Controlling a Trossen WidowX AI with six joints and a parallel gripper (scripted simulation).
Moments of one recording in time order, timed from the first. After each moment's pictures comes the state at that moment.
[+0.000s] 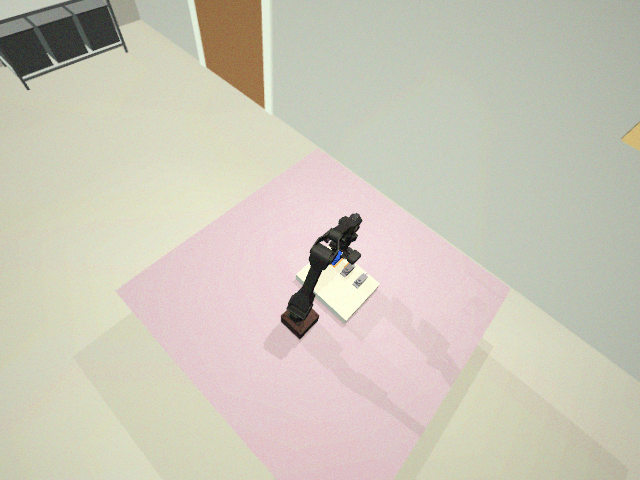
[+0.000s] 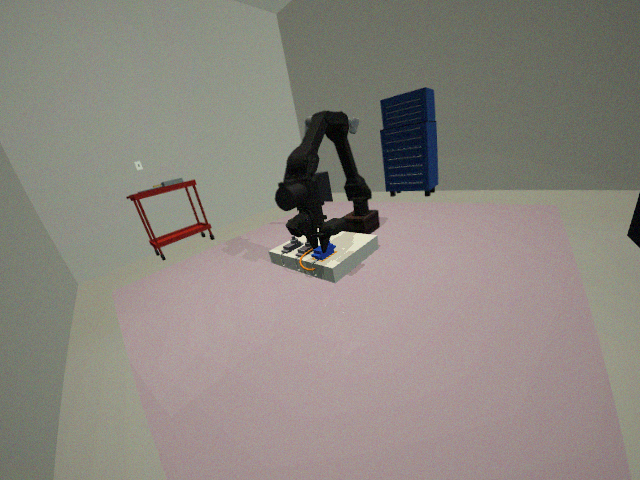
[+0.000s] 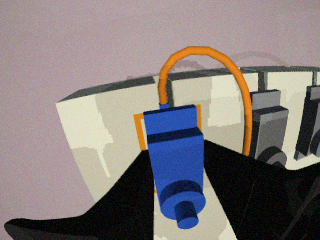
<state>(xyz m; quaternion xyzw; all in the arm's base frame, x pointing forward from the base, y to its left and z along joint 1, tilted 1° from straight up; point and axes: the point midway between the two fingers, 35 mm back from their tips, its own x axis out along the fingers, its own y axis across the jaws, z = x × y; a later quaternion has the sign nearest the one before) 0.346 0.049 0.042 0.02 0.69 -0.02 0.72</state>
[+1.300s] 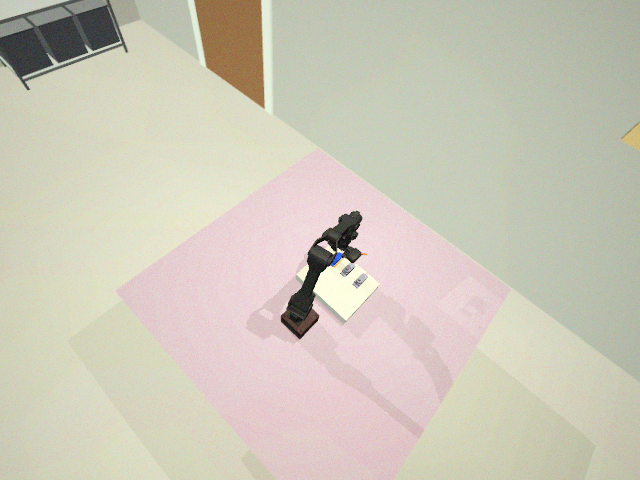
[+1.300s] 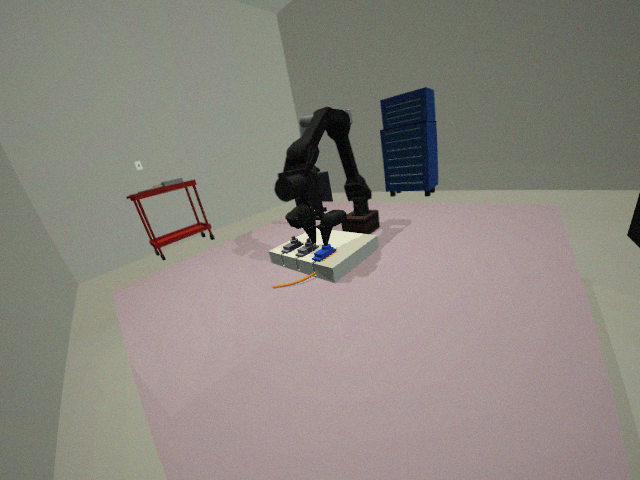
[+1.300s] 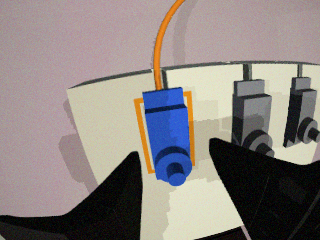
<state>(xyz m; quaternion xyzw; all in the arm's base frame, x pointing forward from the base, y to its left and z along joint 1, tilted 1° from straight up) 0.340 0.049 0.062 0.02 0.69 -0.02 0.72</state>
